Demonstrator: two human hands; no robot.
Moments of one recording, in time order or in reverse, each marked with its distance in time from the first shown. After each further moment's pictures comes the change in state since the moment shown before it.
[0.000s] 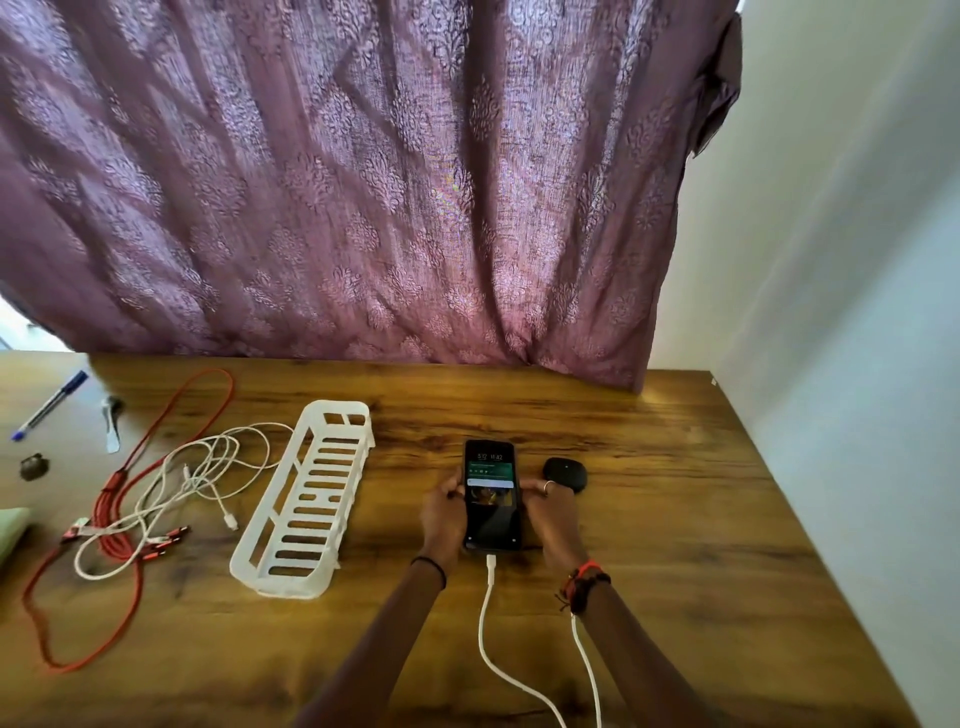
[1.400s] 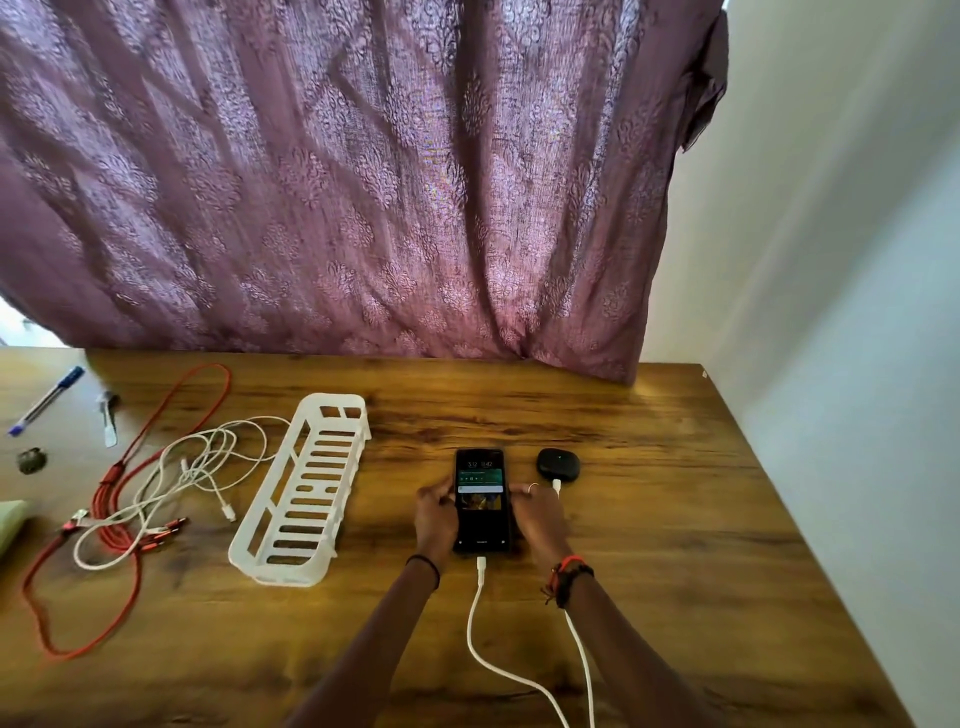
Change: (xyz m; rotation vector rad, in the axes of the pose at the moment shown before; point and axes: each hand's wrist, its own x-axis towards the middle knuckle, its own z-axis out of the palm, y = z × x) left_hand -0.001 -0.020 -0.004 0.029 0.010 0.045; right_hand -0.012 0.003 0.006 -0.211 -0.035 -0.020
